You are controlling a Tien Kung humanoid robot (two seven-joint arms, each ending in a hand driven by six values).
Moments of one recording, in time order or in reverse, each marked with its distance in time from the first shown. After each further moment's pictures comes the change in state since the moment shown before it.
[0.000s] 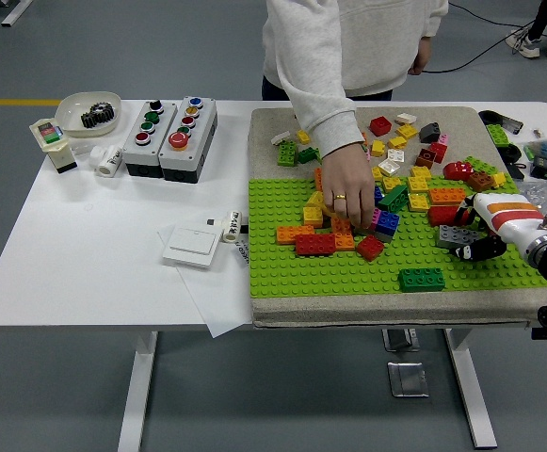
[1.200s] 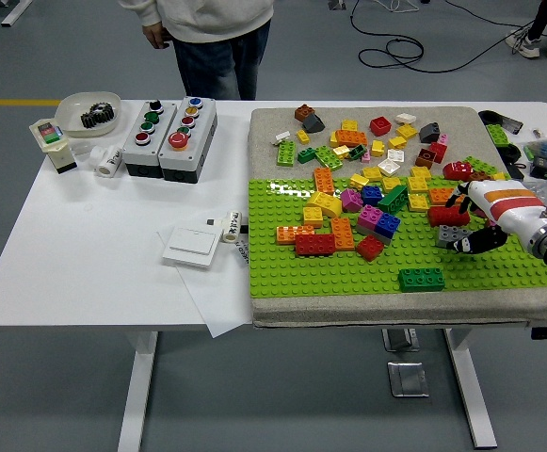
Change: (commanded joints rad) left arm 0.003 -0.002 0.006 0.002 -0.014 0.000 -0.006; right arm -0.002 -0.061 0.015 0.147 0.017 0.070 -0.011
